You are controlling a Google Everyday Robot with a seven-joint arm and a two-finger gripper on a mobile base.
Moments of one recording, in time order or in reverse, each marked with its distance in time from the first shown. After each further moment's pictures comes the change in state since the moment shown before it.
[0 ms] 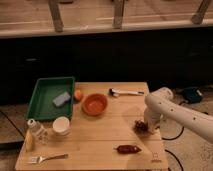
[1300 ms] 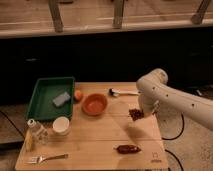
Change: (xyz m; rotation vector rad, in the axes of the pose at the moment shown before) arm -0.035 -0.044 -0.092 0.038 0.083 -0.063
